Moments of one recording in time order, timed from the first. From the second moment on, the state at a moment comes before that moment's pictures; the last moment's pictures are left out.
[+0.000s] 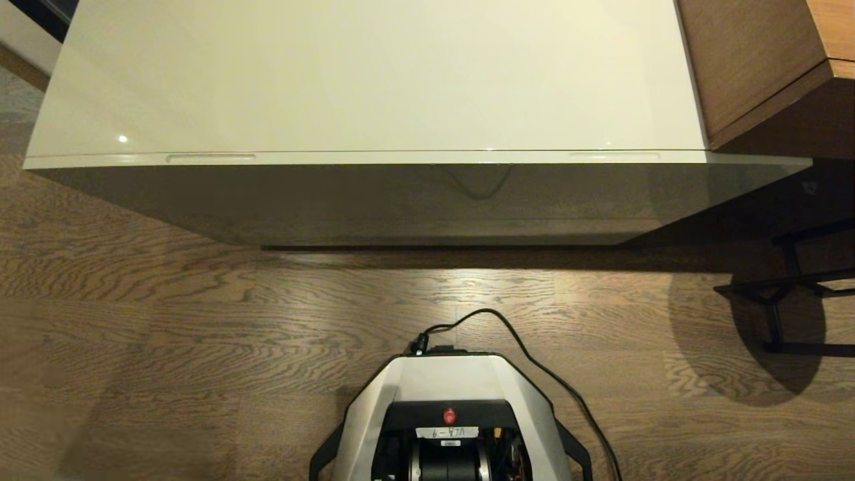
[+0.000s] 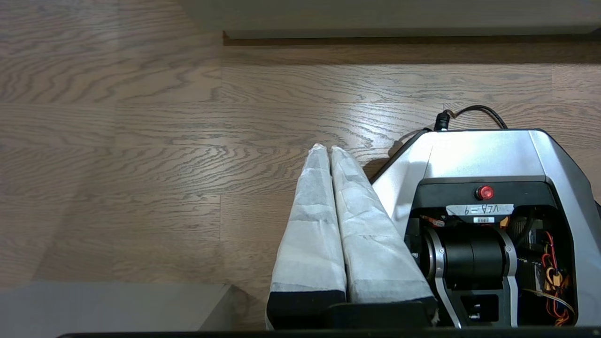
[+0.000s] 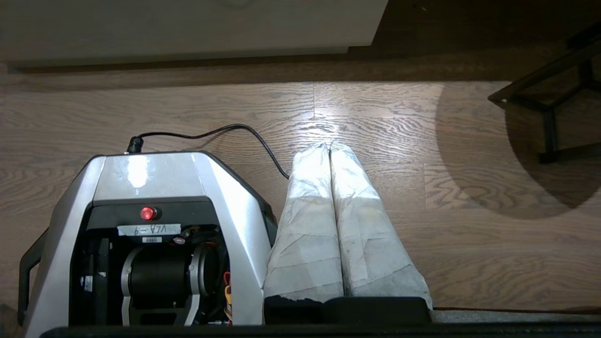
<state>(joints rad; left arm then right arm) 0.00 0.00 0.00 0.01 0.01 0.00 0.00 0.00 0.00 0.00 0.00 0.01</state>
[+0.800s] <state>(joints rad) 0.00 0.00 0.00 0.01 0.01 0.00 0.00 0.00 0.00 0.00 0.00 0.01</state>
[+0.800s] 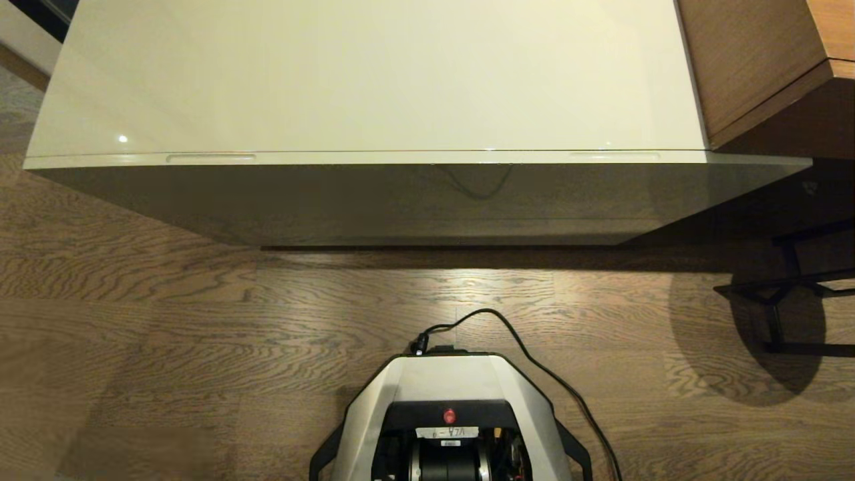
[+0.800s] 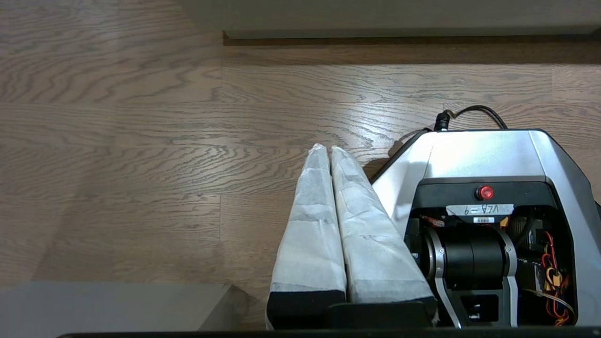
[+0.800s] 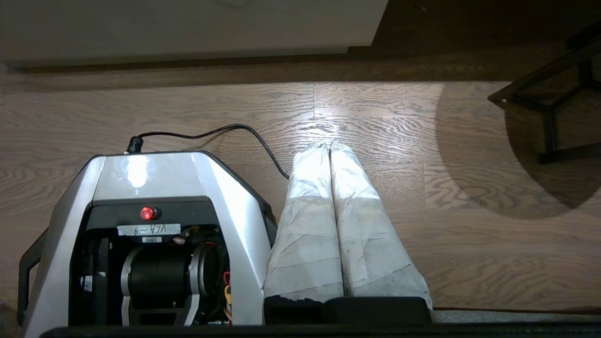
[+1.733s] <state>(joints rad) 0.00 0.00 0.00 0.01 0.01 0.00 0.00 0.00 0.00 0.00 0.00 0.01</state>
